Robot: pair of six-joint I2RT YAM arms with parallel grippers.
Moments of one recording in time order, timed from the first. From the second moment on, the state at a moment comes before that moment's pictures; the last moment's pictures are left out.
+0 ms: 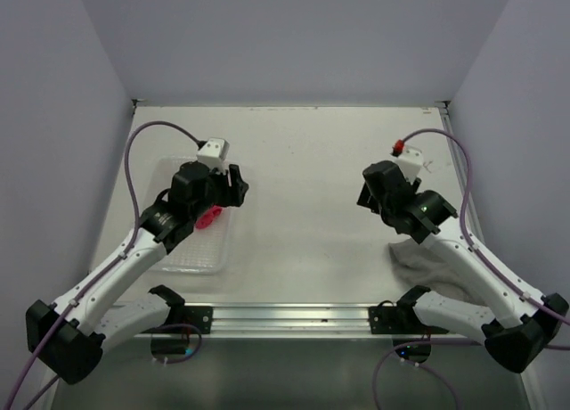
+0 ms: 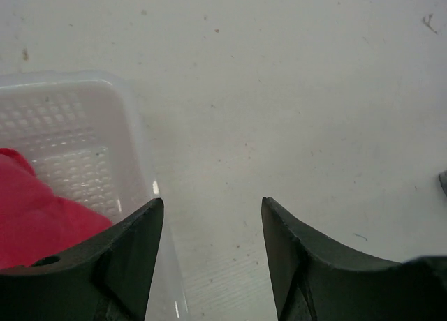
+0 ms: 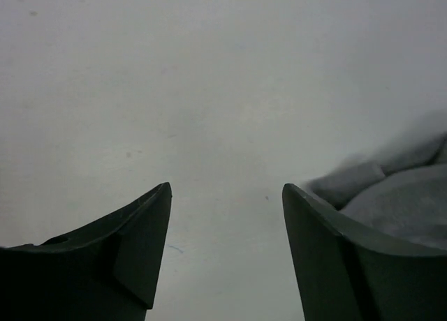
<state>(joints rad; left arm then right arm) -0.54 0.95 0.84 -0.31 -0.14 -0.30 0.65 1.07 1.12 -0.87 0.62 0.74</state>
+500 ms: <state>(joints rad) -0.55 1.25 0.79 -0.21 0.00 -0.39 0.46 1.06 0.70 -1.02 0.59 0.98</state>
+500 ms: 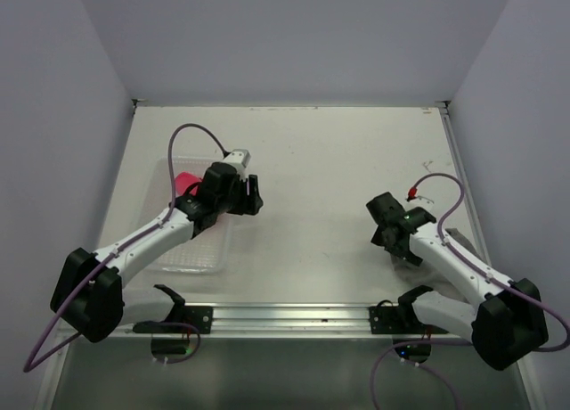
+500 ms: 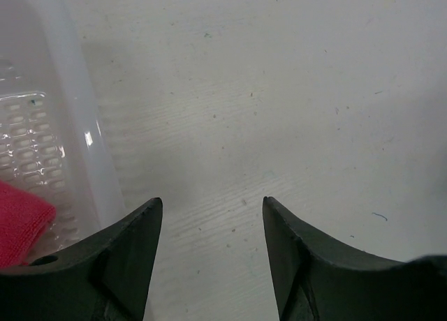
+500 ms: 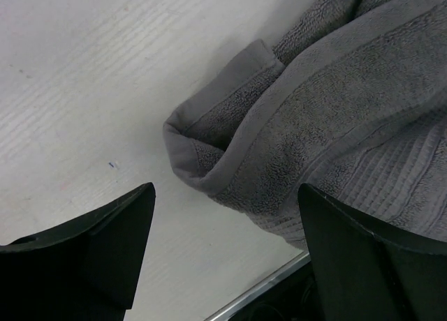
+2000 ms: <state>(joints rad) -0.46 1.11 0.97 -0.33 -0.22 -0.43 0.58 1.64 1.53 -0.58 -0.06 0.70</state>
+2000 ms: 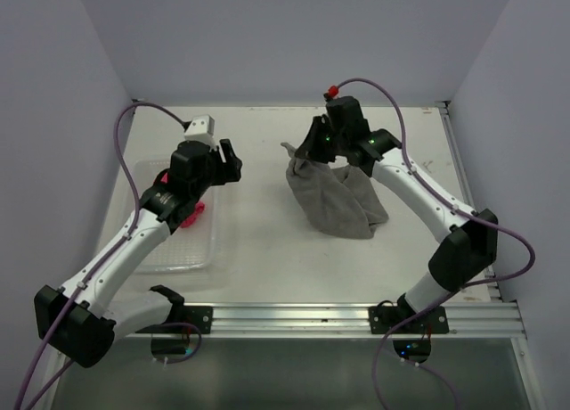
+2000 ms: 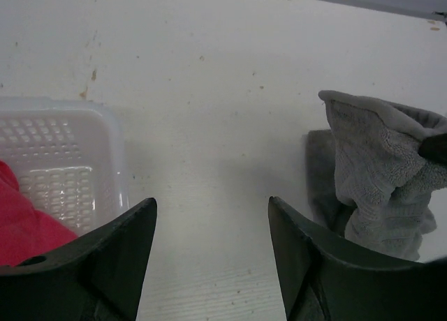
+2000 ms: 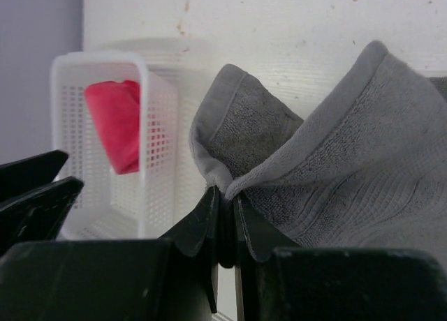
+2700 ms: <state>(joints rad) -0.46 1.19 0.94 -0.25 -0.07 -0.47 0.56 1.47 1.20 -0.47 -0.33 0.52</state>
